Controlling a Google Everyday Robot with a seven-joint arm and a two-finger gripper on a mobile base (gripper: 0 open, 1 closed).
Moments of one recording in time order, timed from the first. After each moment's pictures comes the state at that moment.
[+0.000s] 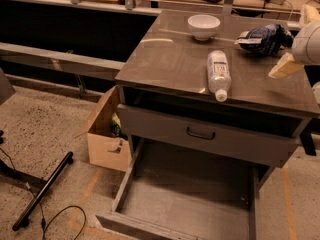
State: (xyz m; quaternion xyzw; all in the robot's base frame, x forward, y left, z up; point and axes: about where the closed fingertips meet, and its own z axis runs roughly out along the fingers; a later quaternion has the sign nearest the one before) arm 0.695 -0.372 0.949 -0.47 0.69 -0.33 0.43
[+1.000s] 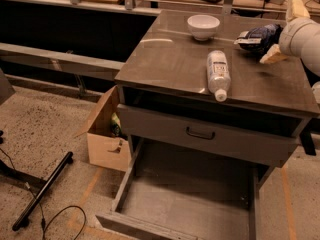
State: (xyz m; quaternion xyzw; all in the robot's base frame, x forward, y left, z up) arm 0.776 -0.373 0.949 -0.49 0.61 -0.38 0.49
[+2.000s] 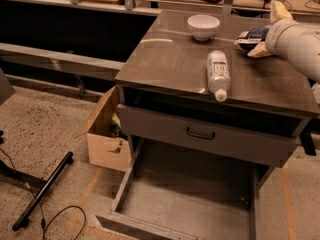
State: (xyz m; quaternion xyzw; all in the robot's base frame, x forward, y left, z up) arm 0.813 -0.347 0.937 -0.49 0.59 -0.37 0.52
